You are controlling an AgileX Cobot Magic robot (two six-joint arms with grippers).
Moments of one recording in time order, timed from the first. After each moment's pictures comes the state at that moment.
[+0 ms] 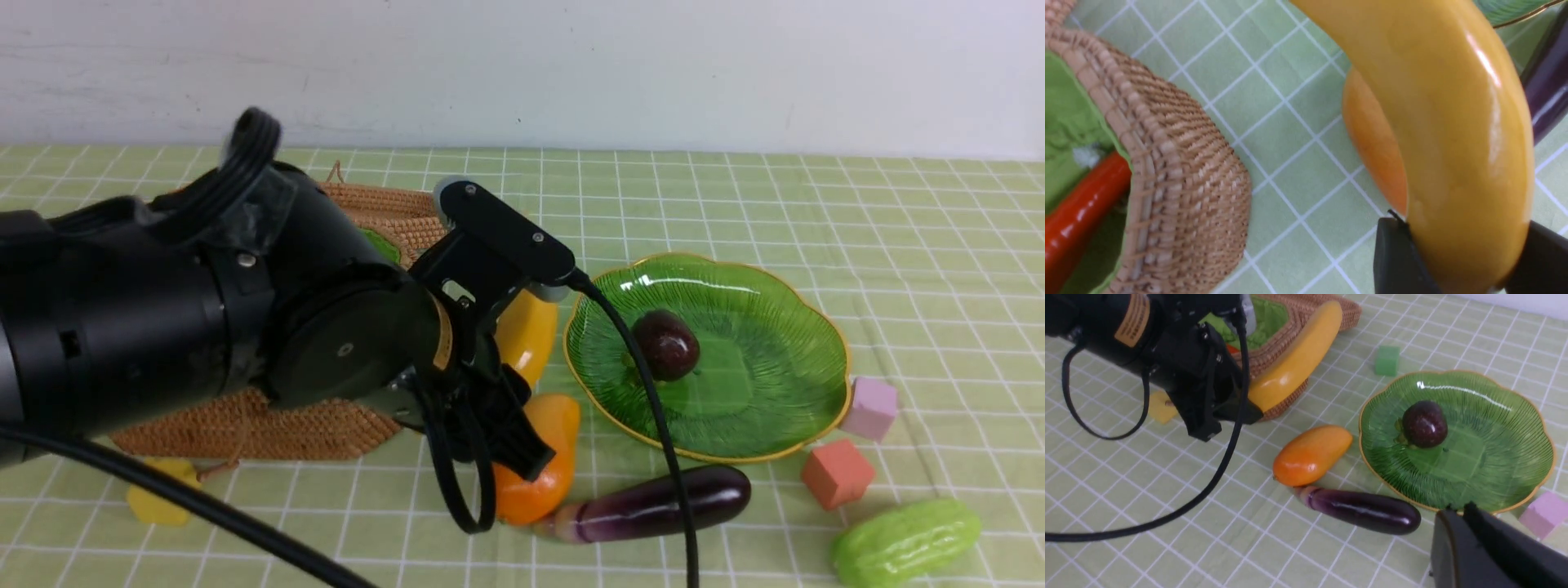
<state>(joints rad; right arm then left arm) 0.23 0.55 -0.90 0.44 0.92 -0.28 -0.76 1.50 -1.13 0.26 0.65 -0.16</state>
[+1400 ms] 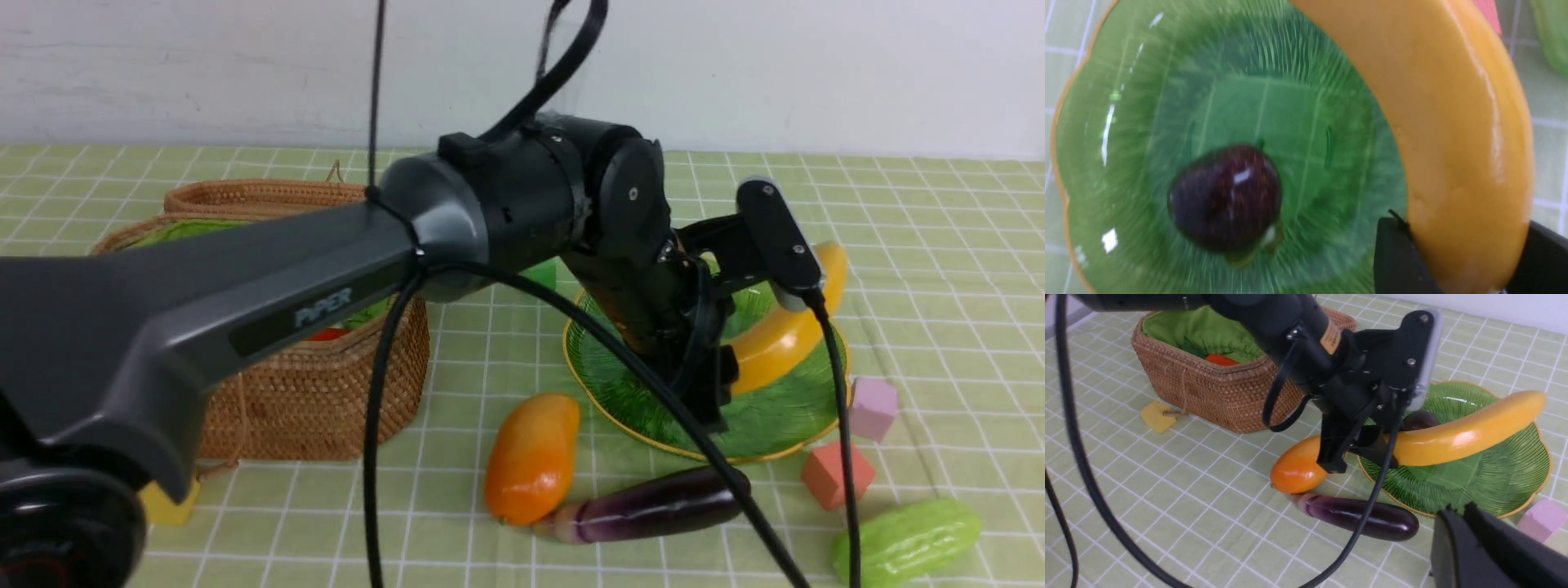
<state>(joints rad) 0.23 0.55 -0.90 0.44 0.92 -0.28 -0.76 2.06 -1.81 -0.24 0.78 0.79</state>
